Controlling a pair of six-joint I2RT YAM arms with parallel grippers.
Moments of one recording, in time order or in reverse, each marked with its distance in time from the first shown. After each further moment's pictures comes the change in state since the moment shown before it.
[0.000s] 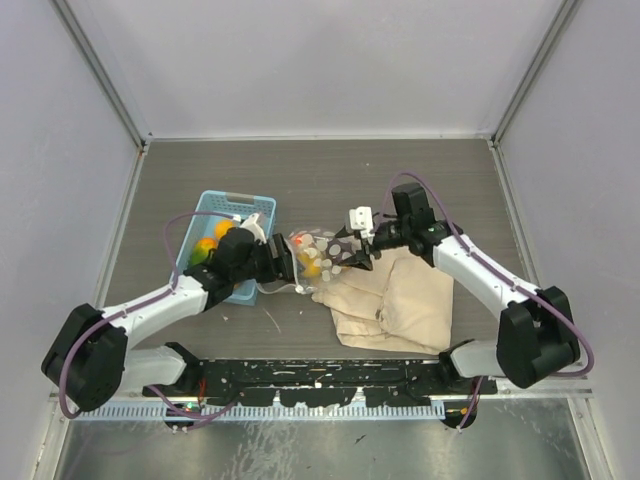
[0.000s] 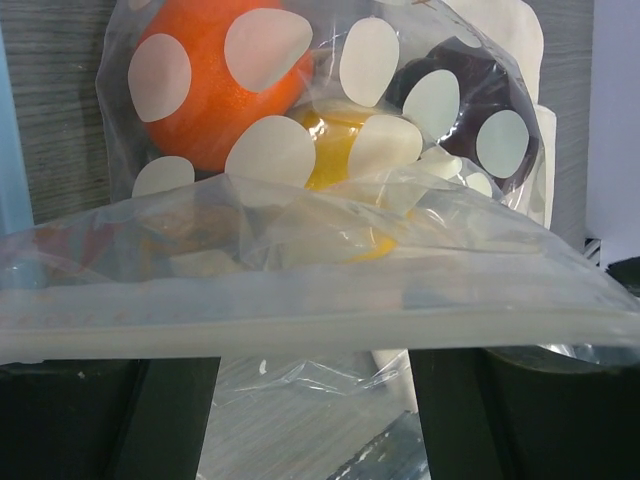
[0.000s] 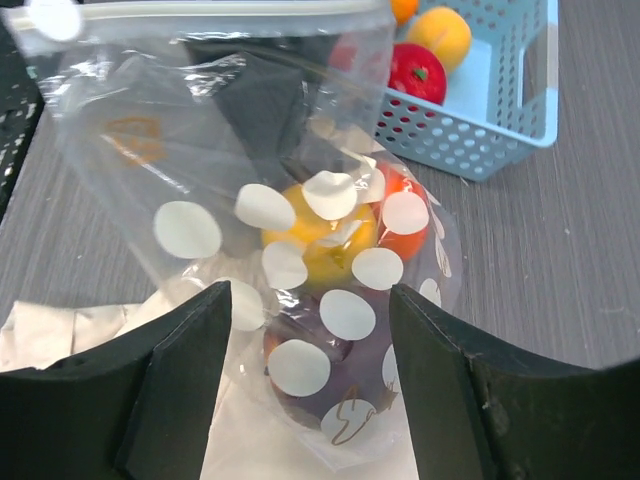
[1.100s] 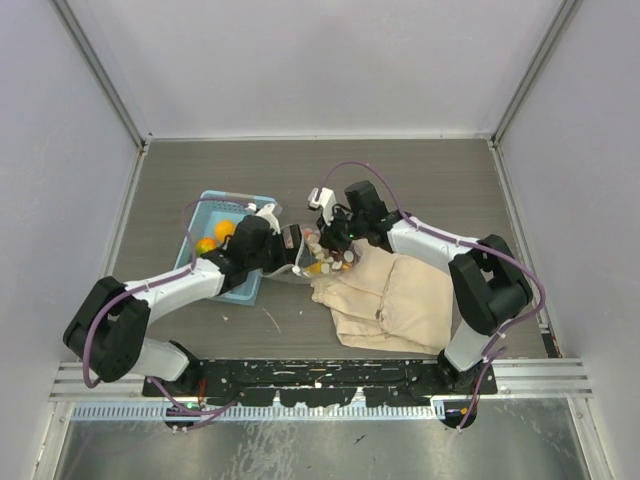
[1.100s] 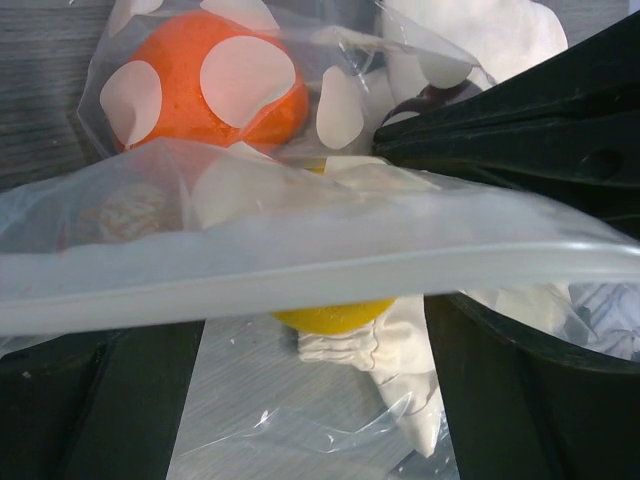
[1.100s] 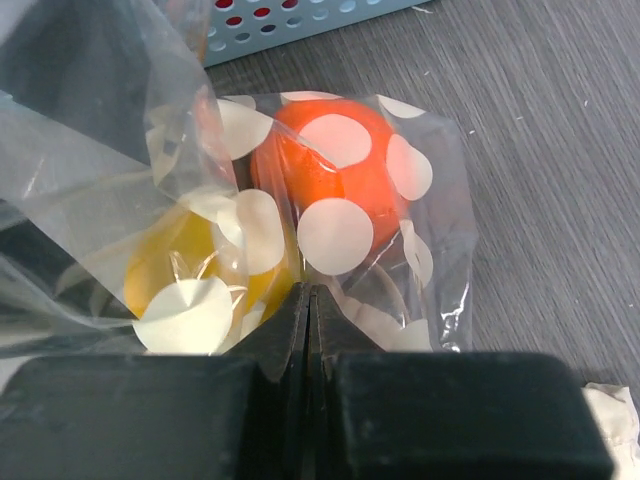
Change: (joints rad) left arm -0.021 0.176 0.127 0.009 -0.010 0.066; right arm 0.173 0.353 0.146 0.200 0.530 0.607
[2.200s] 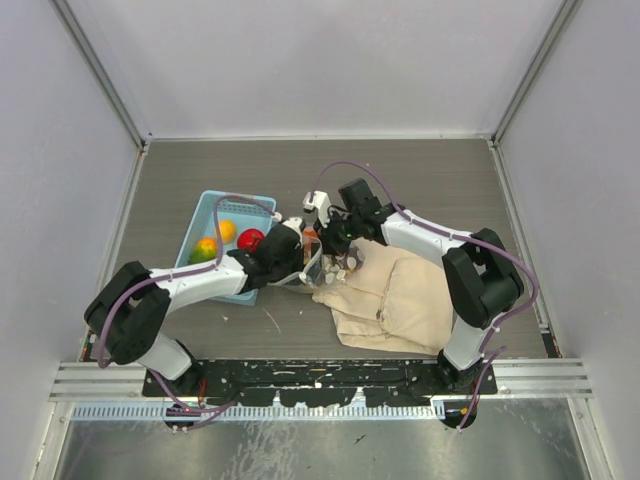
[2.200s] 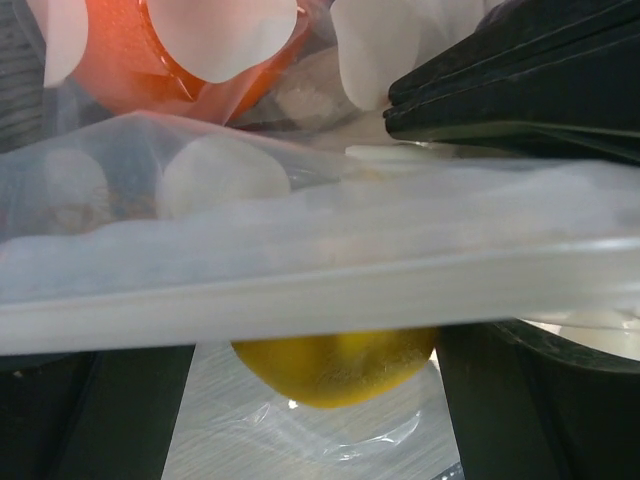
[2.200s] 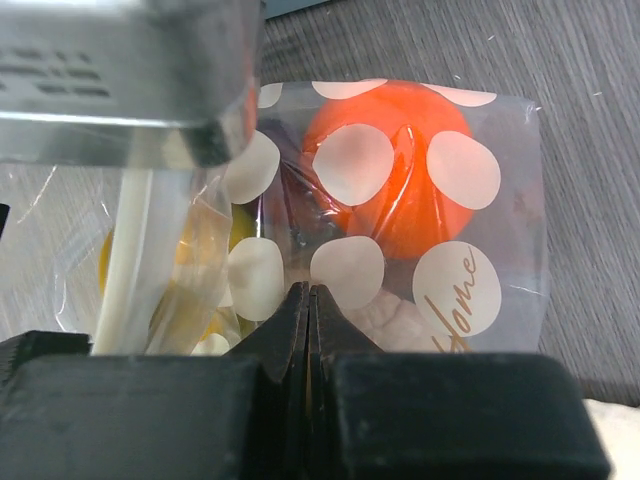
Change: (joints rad) left arm -0.152 0.130 0.115 -0.179 -0.164 0.083; right arm 0.008 0.066 0.102 -0.185 -0.048 -0.048
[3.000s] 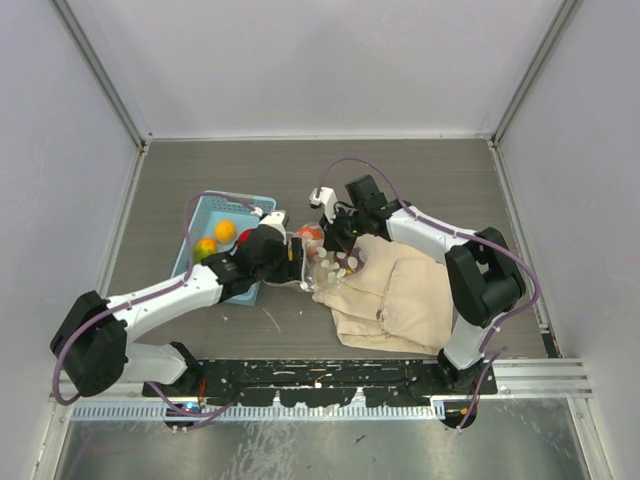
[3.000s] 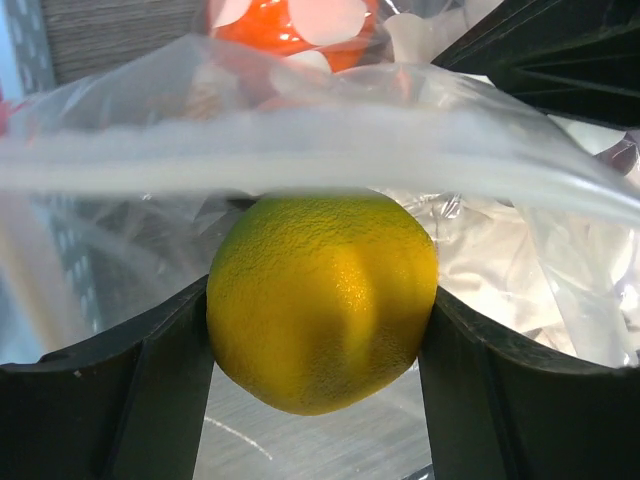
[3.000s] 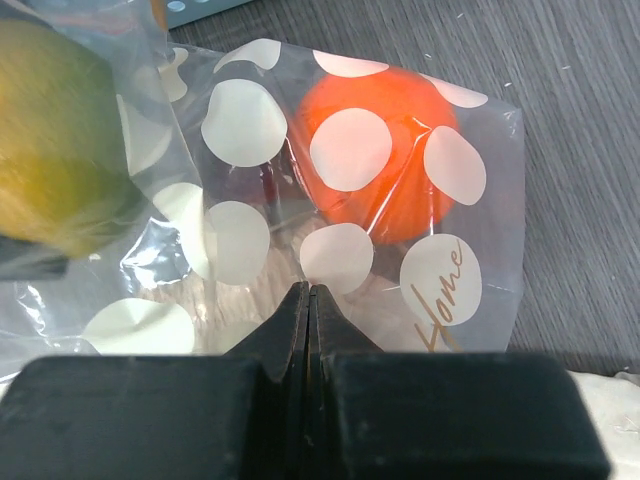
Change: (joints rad) left arm -0.005 -0.207 -0.026 -0.119 -0.126 0.025; right arm -0.044 0.000 0.012 -0.034 -0.020 -0.021
